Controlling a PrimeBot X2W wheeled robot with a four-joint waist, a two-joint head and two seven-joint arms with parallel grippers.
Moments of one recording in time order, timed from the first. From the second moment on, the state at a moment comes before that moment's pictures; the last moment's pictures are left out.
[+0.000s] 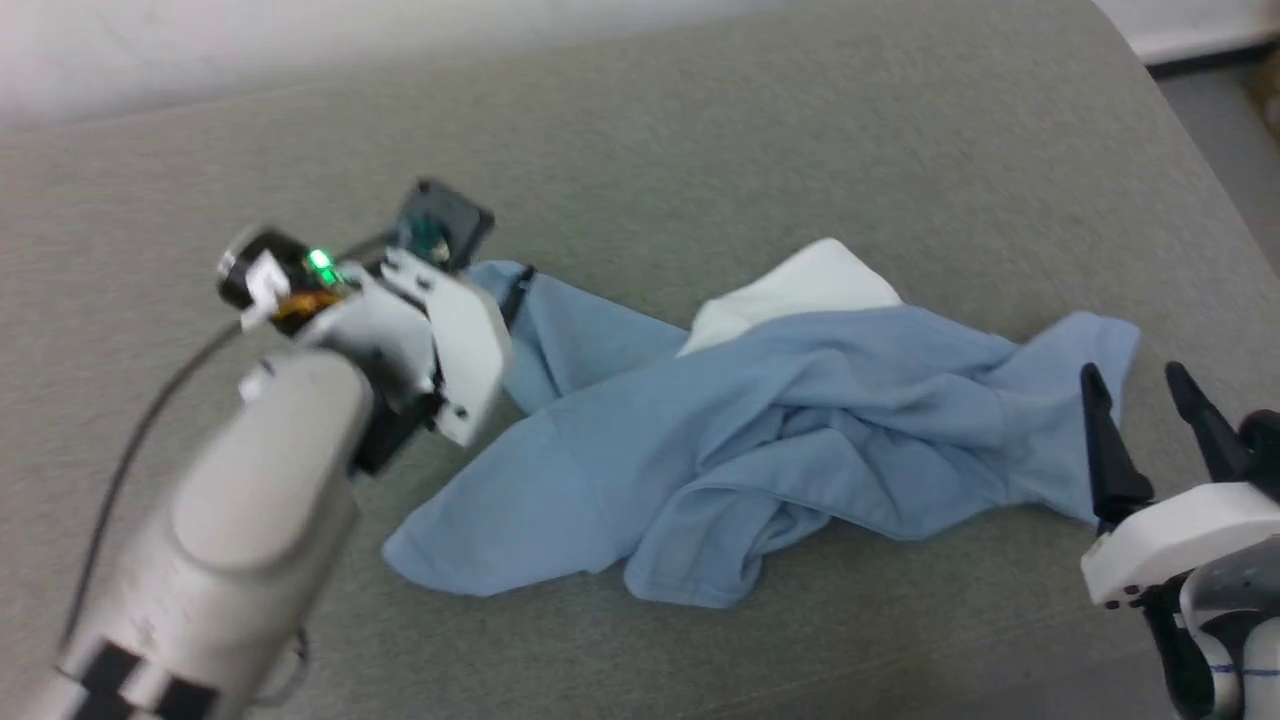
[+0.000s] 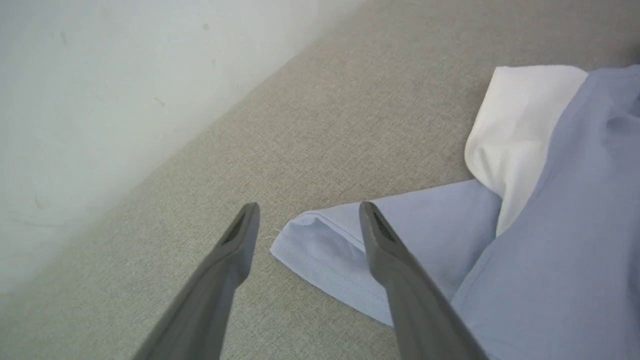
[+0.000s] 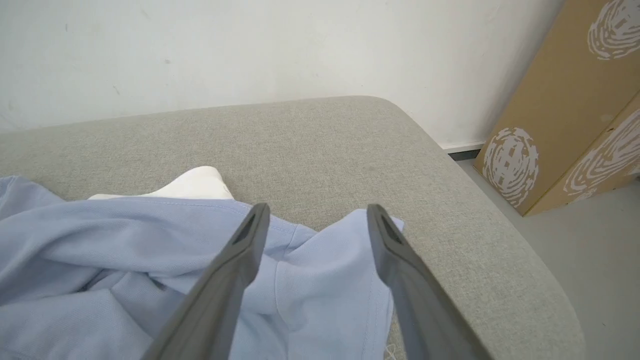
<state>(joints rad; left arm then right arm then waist) -0.66 0.34 -0.48 0.31 -0.27 -0.12 0.36 -0.07 -0.09 -0.18 -0.07 0.15 0.13 0.14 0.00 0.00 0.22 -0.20</state>
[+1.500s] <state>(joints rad) -1.10 0.70 -0.84 0.61 -0.67 0.13 -0.25 -0.09 -0.05 -0.18 0.00 0.10 0.13 0.07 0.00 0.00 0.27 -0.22</state>
